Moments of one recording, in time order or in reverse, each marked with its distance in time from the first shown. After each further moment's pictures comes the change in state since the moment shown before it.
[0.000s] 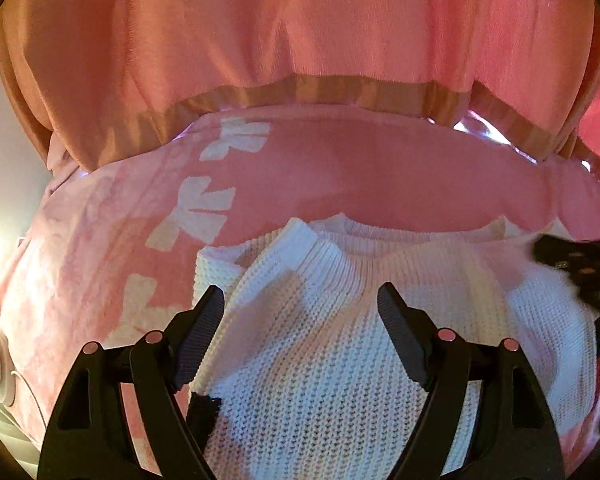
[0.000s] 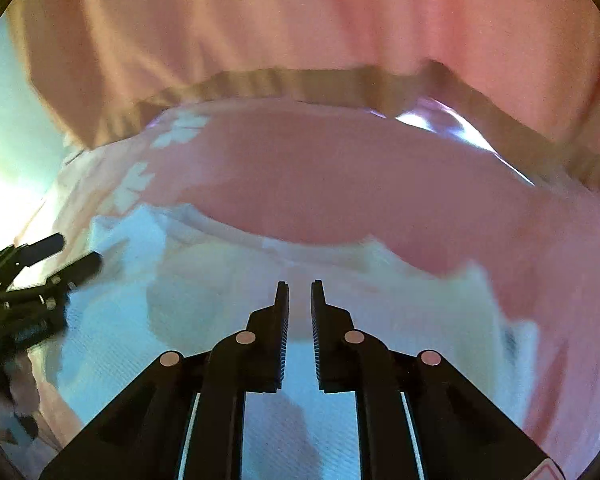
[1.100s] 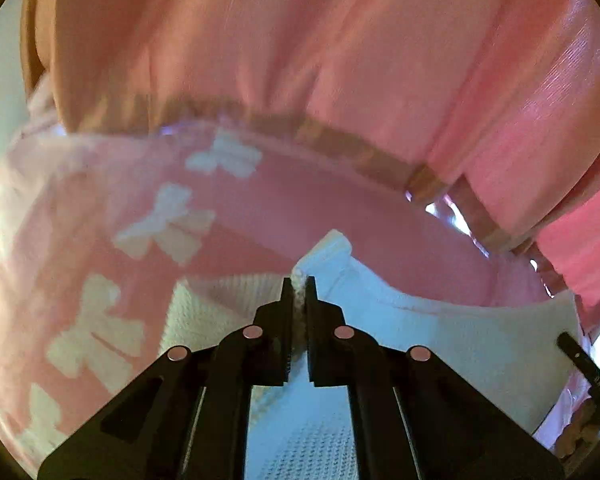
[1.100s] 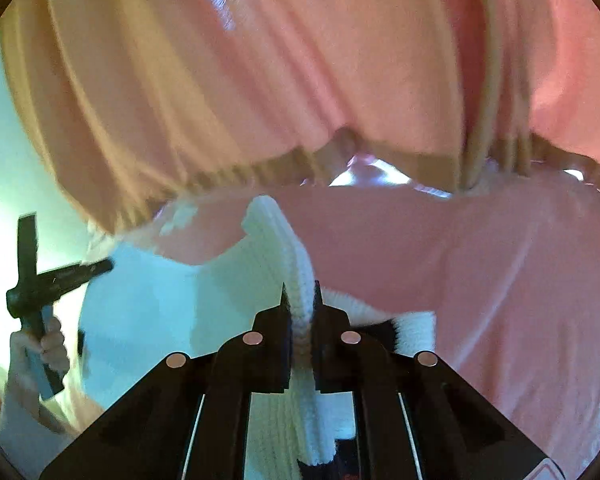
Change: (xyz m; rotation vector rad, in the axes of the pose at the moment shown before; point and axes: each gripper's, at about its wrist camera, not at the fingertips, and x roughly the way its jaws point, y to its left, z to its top) left arm -0.014 0.055 0.029 -0.295 -0.082 -0.249; right arm -0.105 -0.093 -0.038 0.170 -0.286 0.100
